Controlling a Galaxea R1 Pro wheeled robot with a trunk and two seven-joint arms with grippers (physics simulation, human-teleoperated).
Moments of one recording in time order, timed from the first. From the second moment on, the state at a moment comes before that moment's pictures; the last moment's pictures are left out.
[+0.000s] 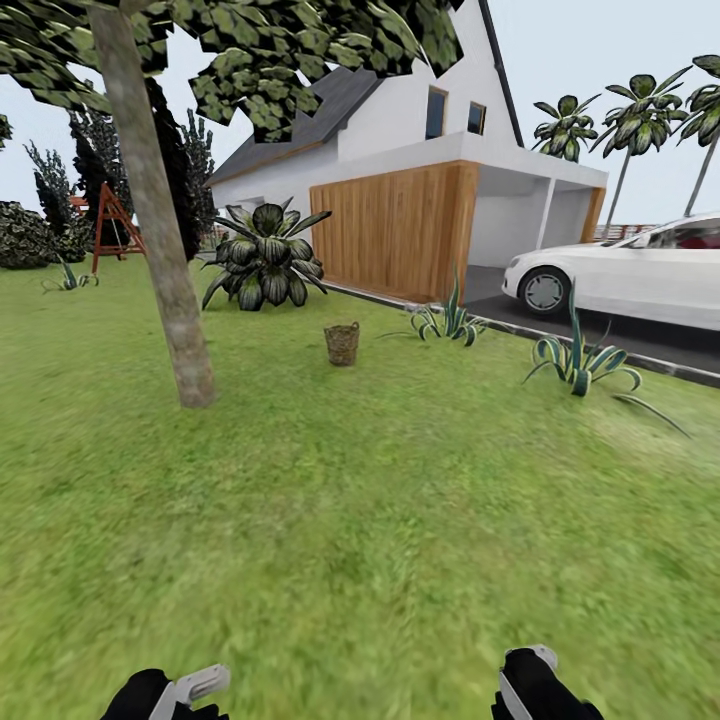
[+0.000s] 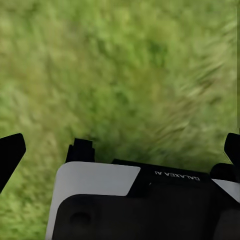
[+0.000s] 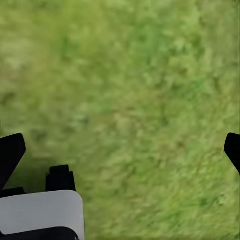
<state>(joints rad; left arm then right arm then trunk) -0.29 0.07 0.12 -0.71 0.20 0.85 -0.01 -0.40 -0.04 0.14 -0.55 -0.09 0.73 -0.30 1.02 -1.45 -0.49</state>
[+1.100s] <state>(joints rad) -0.29 0.07 0.12 -0.71 0.20 0.85 -0.01 -0.40 -0.05 0.13 -0.55 -0.09 0.74 -0.30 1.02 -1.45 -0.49</state>
